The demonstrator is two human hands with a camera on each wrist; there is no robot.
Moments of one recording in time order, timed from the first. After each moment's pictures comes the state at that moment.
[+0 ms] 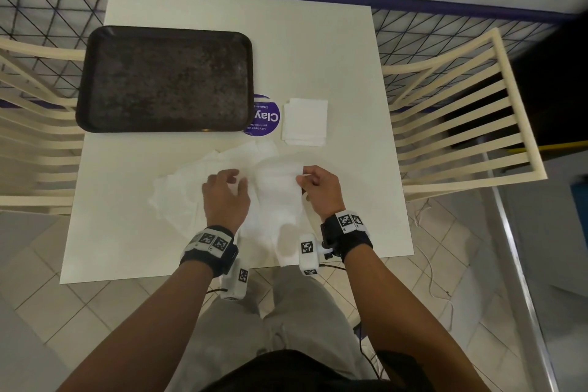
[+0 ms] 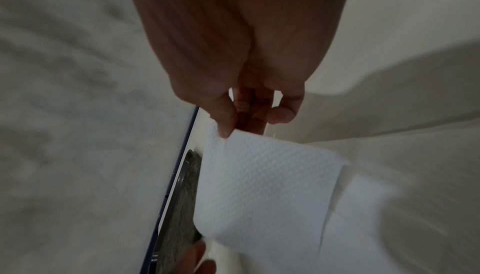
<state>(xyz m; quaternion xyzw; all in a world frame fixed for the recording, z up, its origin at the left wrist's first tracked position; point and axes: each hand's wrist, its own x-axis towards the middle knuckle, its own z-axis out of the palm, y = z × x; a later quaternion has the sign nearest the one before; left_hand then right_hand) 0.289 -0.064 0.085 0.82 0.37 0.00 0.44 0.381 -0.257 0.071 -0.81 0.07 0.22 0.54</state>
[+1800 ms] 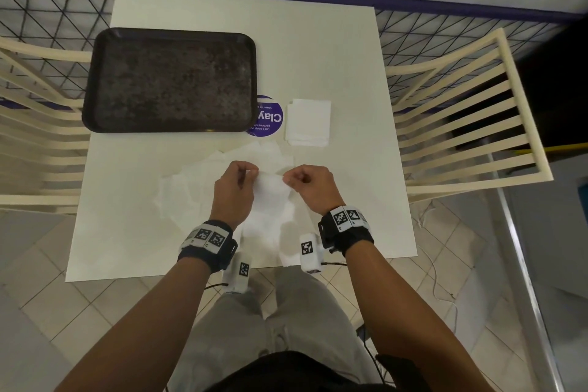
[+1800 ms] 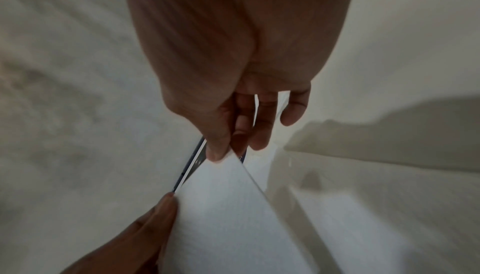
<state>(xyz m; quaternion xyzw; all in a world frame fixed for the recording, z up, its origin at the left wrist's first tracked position) 0.299 -0.061 0.095 0.80 0.28 0.03 0.53 0.385 -0.241 0.109 -0.84 -0.06 0.25 0.48</state>
